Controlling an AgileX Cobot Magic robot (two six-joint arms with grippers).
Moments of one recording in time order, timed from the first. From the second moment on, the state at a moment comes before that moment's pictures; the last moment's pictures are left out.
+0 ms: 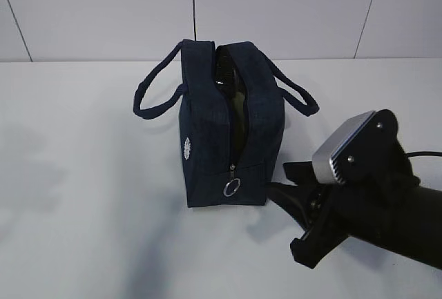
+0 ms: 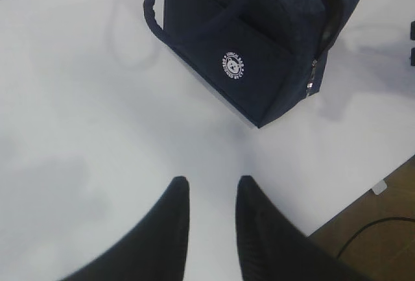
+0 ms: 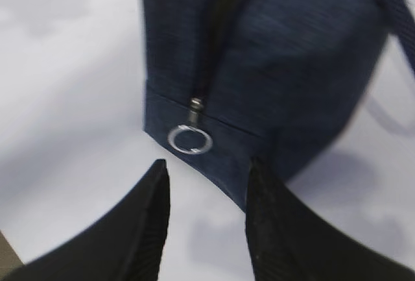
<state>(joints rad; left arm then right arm) -0.57 0.71 -0.60 0.03 0.58 -0.10 0.53 1.42 -0.38 -0.23 -0.52 0.04</state>
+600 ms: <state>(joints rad) -0.57 0.71 -0.60 0.06 0.56 -0.10 0.53 1.80 -0.39 -0.28 -0.97 0.10</state>
